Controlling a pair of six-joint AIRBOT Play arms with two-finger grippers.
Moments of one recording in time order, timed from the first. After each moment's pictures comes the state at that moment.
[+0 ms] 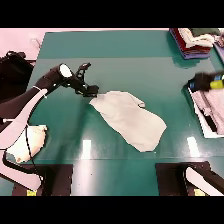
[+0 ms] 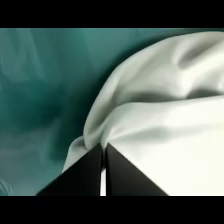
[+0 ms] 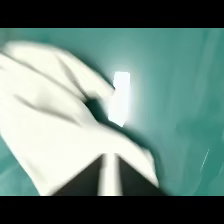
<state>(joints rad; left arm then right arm) -0.31 -1.66 1.44 1.06 -1.03 -1.45 -0.27 -1.01 1.19 -1.07 1.47 1.41</state>
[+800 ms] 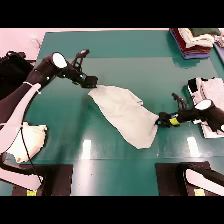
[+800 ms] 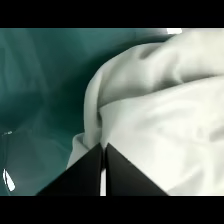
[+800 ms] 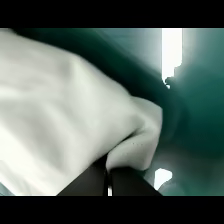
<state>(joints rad) -0.31 -1.60 1.55 1.09 -1.07 -1.43 -0.11 -1.16 0.64 -0.89 1.11 1.28</state>
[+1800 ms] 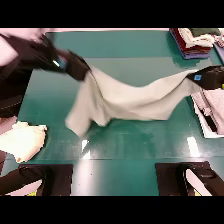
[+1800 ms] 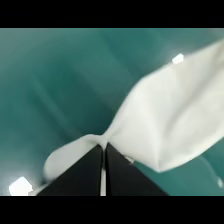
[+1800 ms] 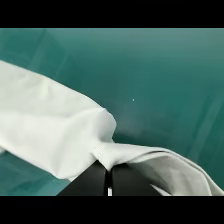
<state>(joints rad) -0.51 -1.15 1.54 1.28 -1.17 -1.41 -0.11 -0.77 1.25 -1.00 1.35 1.37</state>
